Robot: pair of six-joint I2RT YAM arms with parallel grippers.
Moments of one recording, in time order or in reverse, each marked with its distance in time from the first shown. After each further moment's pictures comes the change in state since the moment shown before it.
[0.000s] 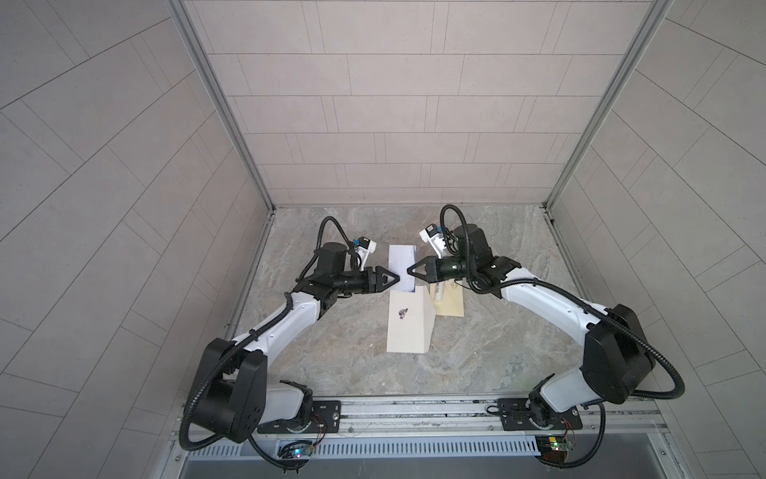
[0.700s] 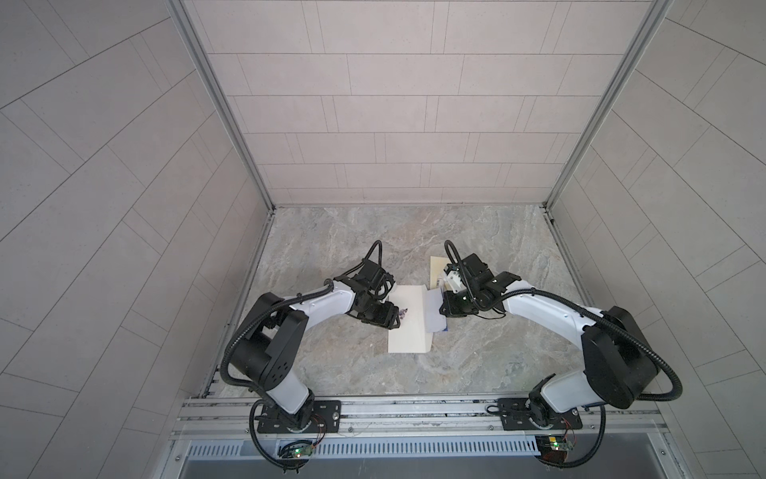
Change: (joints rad) left arm -0.223 0.308 0.105 -0.417 -0.314 0.290; right arm -0.002 -0.031 -0.187 -0.351 0.278 -0.040
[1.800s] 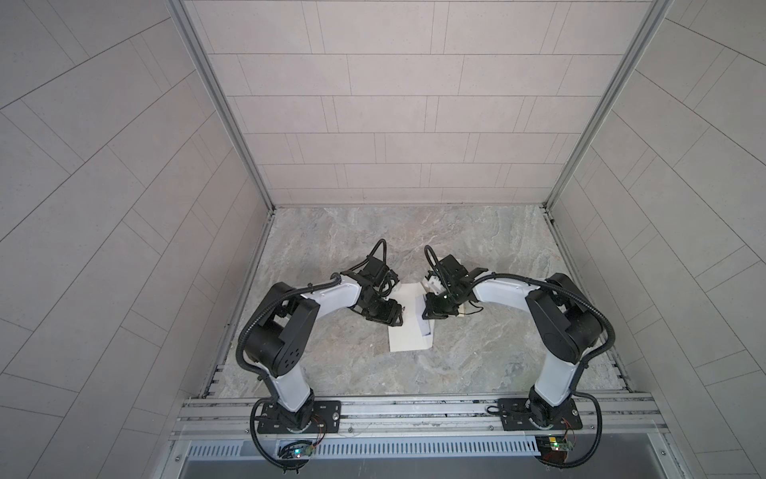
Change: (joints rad) left arm -0.002 0.094 0.073 -0.012 0.045 0.031; right arm 0.047 0.370 0.177 0.095 -0.159 0.001
